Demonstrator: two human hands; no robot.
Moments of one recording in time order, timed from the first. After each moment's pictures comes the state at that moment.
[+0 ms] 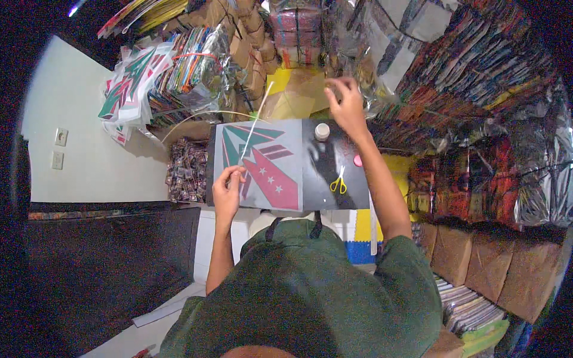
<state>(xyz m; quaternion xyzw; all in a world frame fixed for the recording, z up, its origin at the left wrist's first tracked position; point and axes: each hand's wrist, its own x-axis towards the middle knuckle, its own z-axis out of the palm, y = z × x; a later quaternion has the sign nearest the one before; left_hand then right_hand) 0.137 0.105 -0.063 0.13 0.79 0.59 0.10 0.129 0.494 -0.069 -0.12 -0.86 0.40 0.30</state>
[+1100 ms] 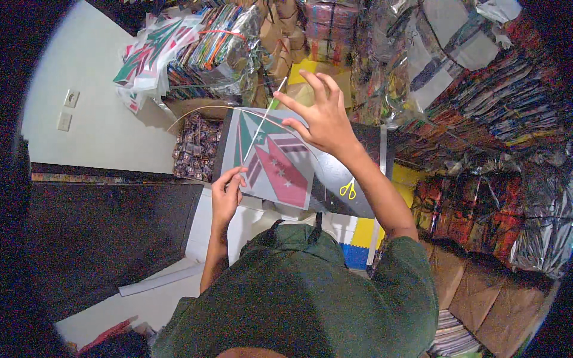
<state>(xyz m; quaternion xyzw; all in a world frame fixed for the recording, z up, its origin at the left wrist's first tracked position) 0.149 0.071 -0.054 0.03 0.74 0.65 0.17 0.115 0.386 -0.002 0.12 -0.94 0.13 0.30</state>
